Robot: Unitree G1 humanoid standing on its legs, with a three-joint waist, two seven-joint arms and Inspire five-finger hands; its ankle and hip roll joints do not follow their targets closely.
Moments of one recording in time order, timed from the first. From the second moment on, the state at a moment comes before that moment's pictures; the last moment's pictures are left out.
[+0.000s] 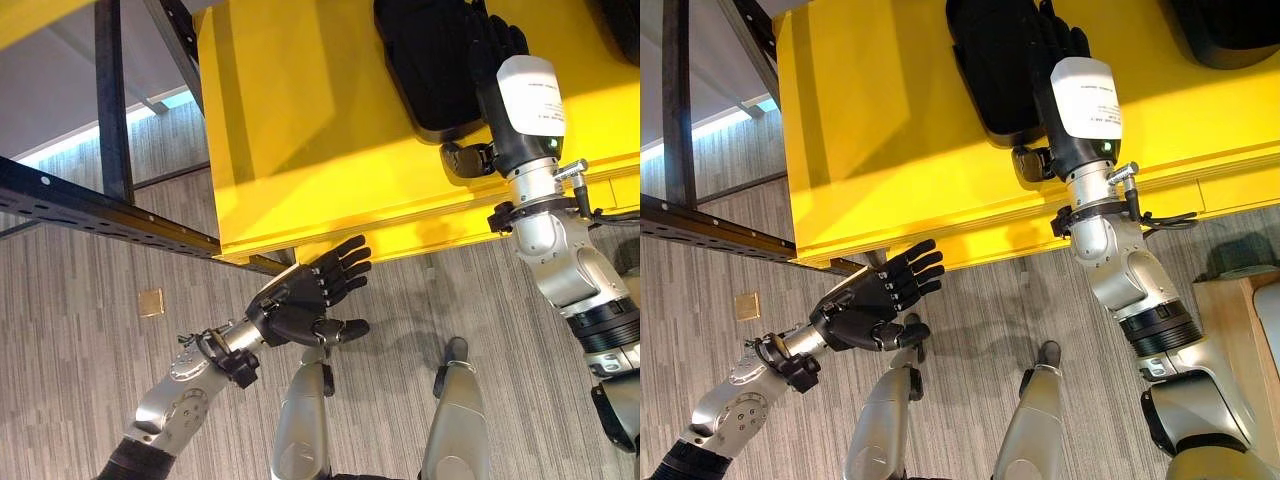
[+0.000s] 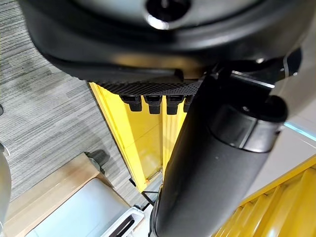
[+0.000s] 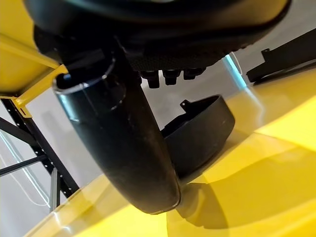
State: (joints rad) left arm -0.06 0.60 -0.20 -0.16 -0.90 0.10 -0.55; right arm -0.78 -0.75 0.34 0.20 -0.47 -0.02 -0.35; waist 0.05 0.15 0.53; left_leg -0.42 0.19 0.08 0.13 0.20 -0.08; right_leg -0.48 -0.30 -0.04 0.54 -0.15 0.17
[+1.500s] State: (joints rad) left arm -0.06 0.60 -0.21 -0.17 -0.94 0.10 -0.56; right arm -0.79 -0.78 0.35 0.21 -0.51 0.02 -0.43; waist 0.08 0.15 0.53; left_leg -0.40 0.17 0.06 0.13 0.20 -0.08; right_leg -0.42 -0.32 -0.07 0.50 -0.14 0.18
